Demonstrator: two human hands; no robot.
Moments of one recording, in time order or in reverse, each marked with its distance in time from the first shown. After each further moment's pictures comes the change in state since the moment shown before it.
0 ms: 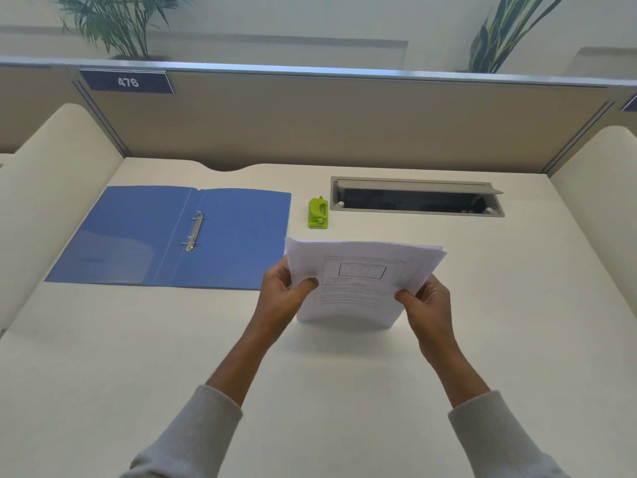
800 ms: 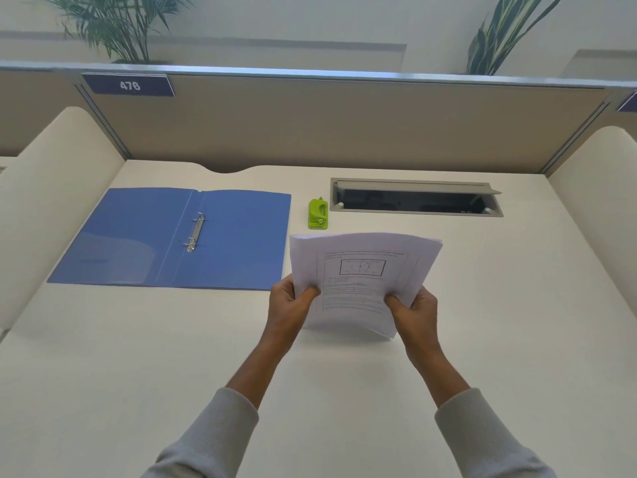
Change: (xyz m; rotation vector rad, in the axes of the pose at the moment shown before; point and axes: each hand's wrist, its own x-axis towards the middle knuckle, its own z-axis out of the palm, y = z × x) left_hand -0.012 -0.019 0.018 -0.061 0.070 -0.022; right_hand -0.006 0.024 0.015 -0.027 0.082 -0.002
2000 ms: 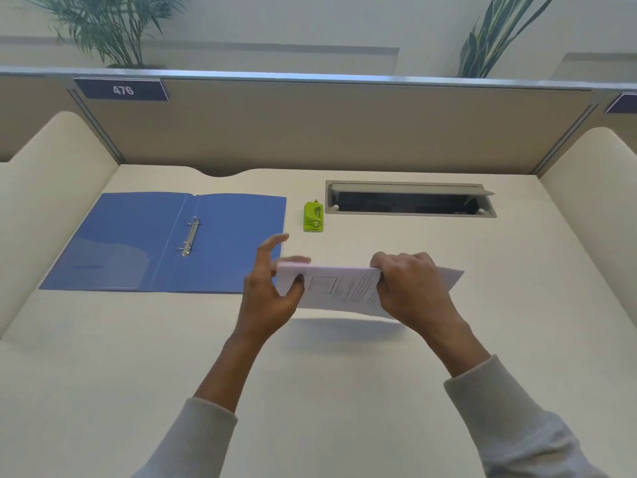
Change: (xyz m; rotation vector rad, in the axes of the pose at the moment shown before) left_hand 0.007 0.025 -0.031 0.472 -0.023 0.437; right_hand 0.028 -0.064 -0.007 -1.301 -0.262 -0.747
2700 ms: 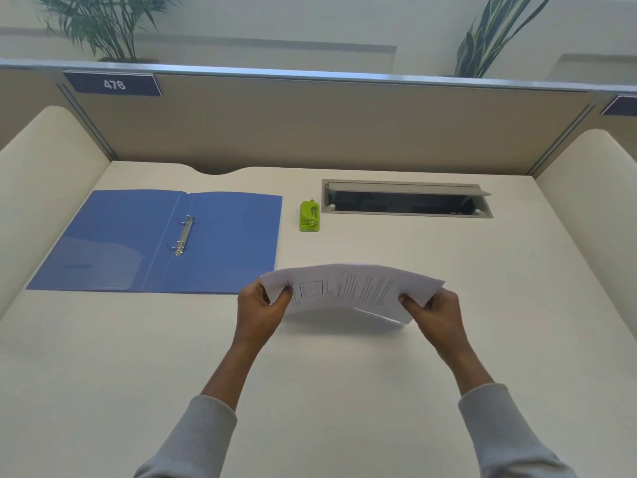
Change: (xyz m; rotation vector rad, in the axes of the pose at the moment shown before) left_hand -0.009 -0.036 0.015 -0.197 0.096 -0.283; right_hand -0.053 0.038 0.044 1.181 0.135 0.705
